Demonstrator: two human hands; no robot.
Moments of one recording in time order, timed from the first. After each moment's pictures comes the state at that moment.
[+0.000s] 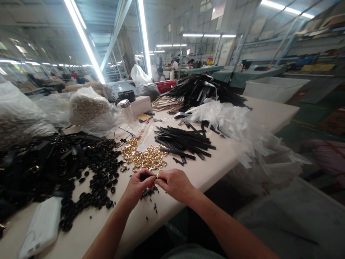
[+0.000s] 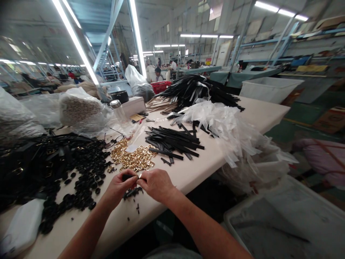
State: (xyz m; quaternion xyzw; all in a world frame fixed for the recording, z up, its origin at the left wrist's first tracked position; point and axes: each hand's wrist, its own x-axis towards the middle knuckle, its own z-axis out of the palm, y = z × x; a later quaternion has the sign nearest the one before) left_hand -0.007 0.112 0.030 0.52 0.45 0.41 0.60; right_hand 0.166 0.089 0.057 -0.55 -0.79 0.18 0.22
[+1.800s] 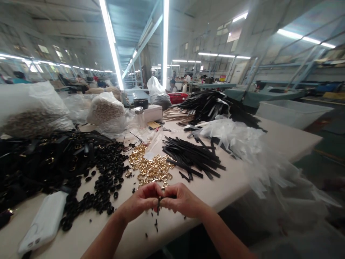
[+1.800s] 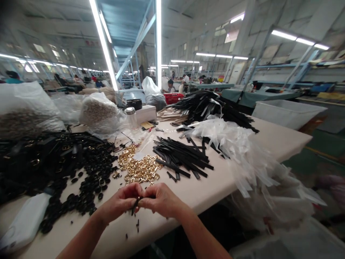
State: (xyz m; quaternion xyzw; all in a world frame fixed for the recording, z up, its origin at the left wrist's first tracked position) left_hand -0.022 0.110 0.027 0.50 0.25 0.33 0.76; right_hand 0.178 0.096 0.062 -0.41 -0.68 0.55 0.25
